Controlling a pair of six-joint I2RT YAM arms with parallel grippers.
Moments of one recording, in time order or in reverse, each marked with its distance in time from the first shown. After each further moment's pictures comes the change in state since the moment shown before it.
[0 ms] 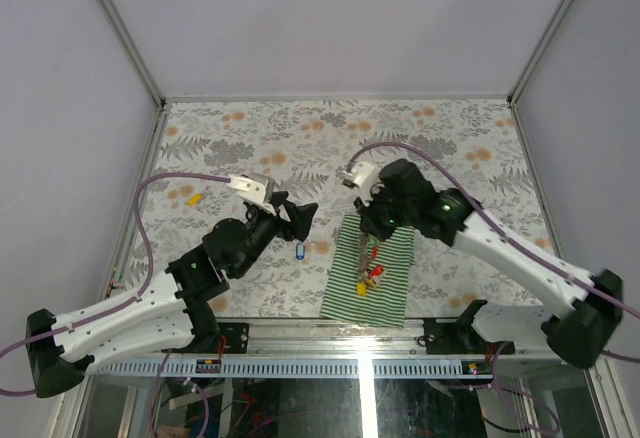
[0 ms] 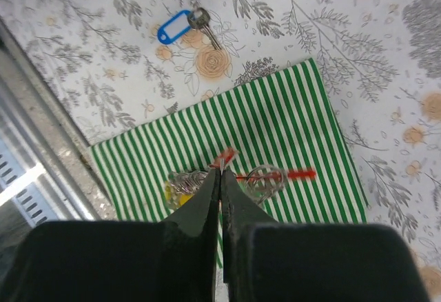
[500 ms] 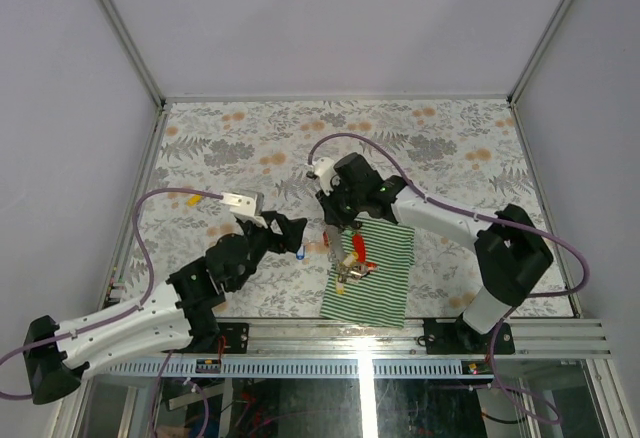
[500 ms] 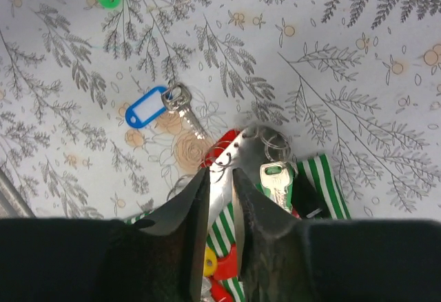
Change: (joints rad) left arm 0.001 -0.100 -0.186 -0.027 -0.093 -0.157; right arm 0.000 0.499 0.080 0.327 -0.032 0.022
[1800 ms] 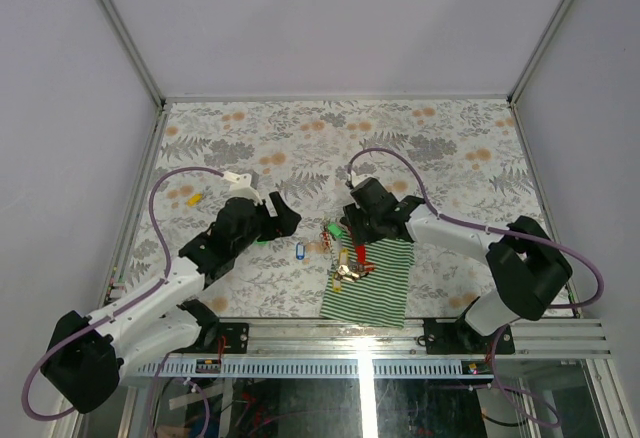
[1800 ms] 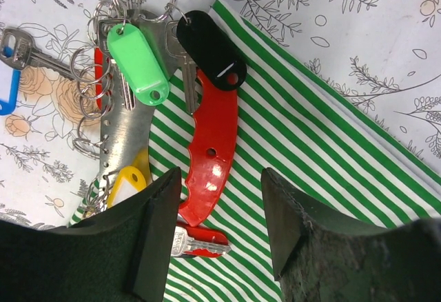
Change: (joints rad) left arm 0.412 0.258 0.068 -0.156 0.432 -0.269; right arm -0.015 -0.096 -0.243 -0.029 0.323 0.405
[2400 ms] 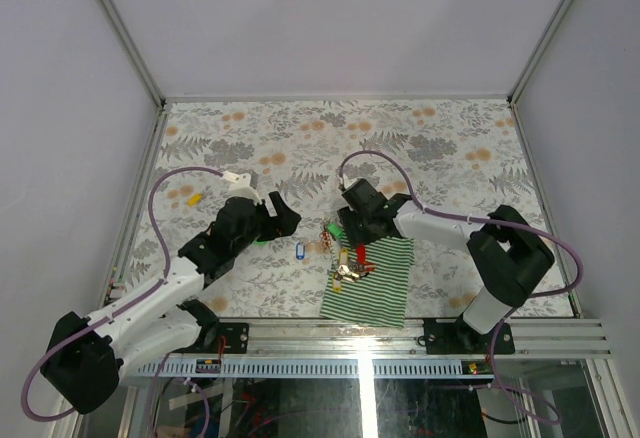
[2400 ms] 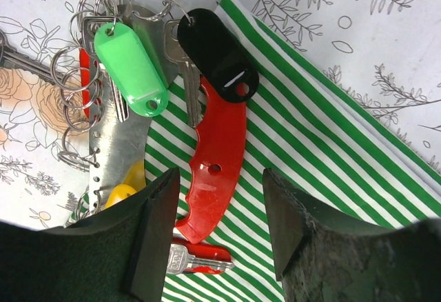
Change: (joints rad) left arm 0.000 0.000 0.011 -0.022 0.000 -0.015; right arm 0.013 0.100 0.045 -0.018 -0.003 -0.010
